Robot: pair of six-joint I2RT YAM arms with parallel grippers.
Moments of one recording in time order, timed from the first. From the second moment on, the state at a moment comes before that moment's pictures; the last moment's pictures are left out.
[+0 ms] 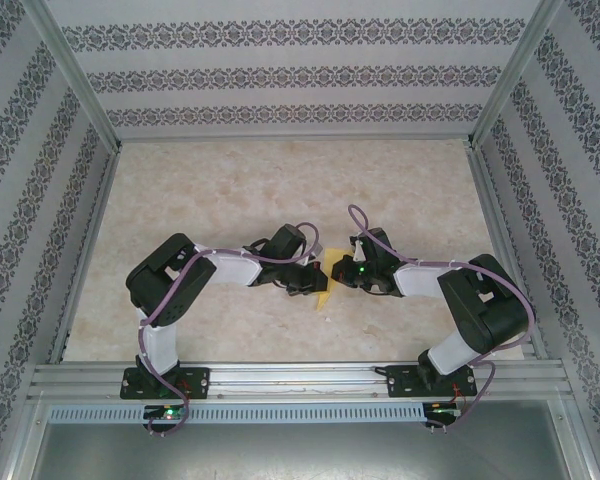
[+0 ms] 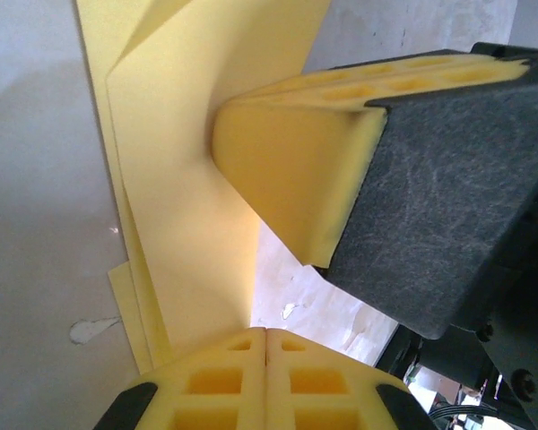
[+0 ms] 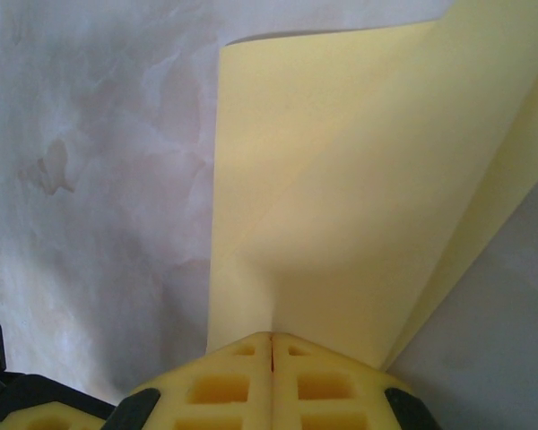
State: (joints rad) left arm -0.73 1.91 0.95 0.09 0.66 -0.88; right arm 0.45 1.57 0.53 0.12 -0.41 0.75
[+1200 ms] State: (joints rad) left arm -0.79 1.89 0.95 -0.02 0.52 -0.78; right arm 0.36 1.38 0.51 0.09 -0.57 0.73
